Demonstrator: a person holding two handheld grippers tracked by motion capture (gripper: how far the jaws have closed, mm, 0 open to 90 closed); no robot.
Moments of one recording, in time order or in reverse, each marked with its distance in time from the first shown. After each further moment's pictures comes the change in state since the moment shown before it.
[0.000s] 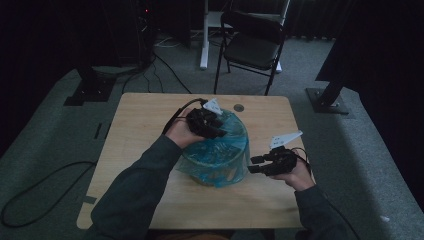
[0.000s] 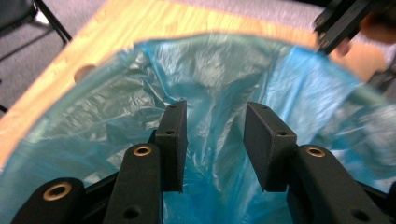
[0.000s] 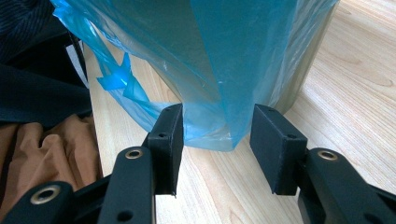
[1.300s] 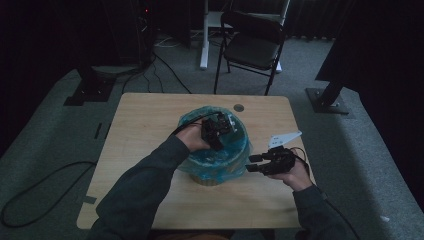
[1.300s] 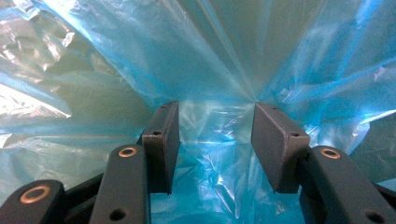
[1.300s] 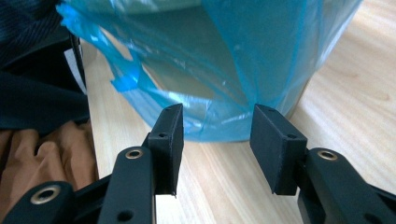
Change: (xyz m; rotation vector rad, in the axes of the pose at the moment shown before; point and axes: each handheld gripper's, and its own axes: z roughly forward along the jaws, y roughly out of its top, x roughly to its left) left arm -0.014 0.007 0.056 0.411 0.101 0.144; right arm 0.004 0.005 0.003 -0.032 -0.014 -0.019
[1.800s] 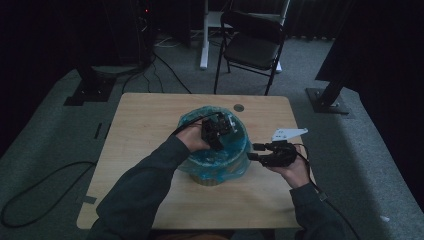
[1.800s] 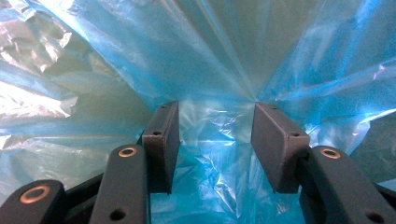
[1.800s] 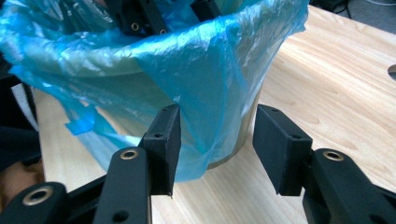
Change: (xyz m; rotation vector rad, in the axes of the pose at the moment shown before) left arm -0.001 0.000 0.001 0.000 0.007 0.005; right arm -0.002 0.011 -0.006 -0.110 -0.178 0.008
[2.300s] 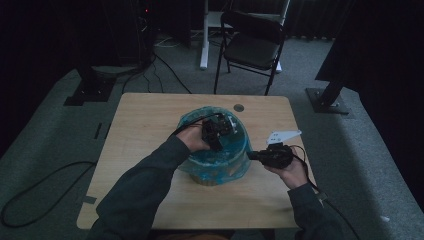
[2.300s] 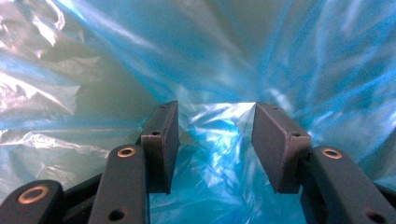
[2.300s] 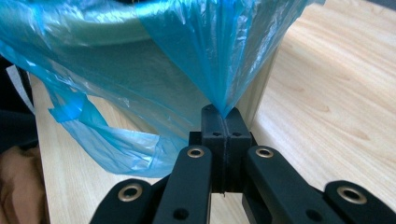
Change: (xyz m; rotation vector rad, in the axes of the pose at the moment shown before) left arm 0.000 0.001 0.004 0.046 0.001 0.001; right arm 0.001 -0.007 0.009 0.068 0.013 -0.015
